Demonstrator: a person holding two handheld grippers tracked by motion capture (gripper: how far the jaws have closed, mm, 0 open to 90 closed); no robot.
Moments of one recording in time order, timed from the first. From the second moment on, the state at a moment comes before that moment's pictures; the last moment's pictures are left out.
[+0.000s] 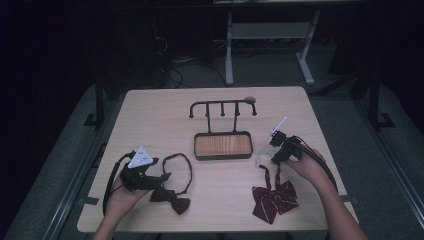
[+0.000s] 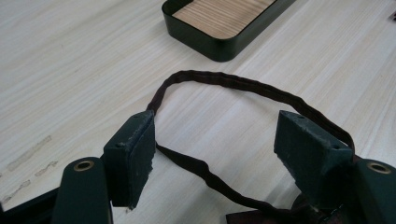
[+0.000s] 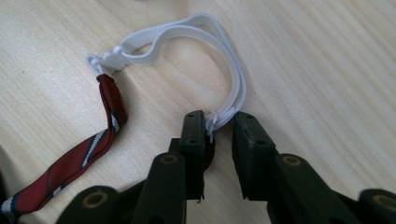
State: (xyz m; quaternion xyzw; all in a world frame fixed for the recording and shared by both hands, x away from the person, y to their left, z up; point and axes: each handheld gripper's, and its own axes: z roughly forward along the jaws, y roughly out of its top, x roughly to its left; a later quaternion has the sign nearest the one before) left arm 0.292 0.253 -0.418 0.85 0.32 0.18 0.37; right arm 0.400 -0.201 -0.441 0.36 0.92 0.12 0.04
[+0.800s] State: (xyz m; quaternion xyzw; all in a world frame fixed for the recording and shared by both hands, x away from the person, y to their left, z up) left arm 0.291 0.250 -0.418 0.85 0.32 0.18 0.37; right arm 0.385 -0.206 -0.414 0.32 0.93 0.17 0.03
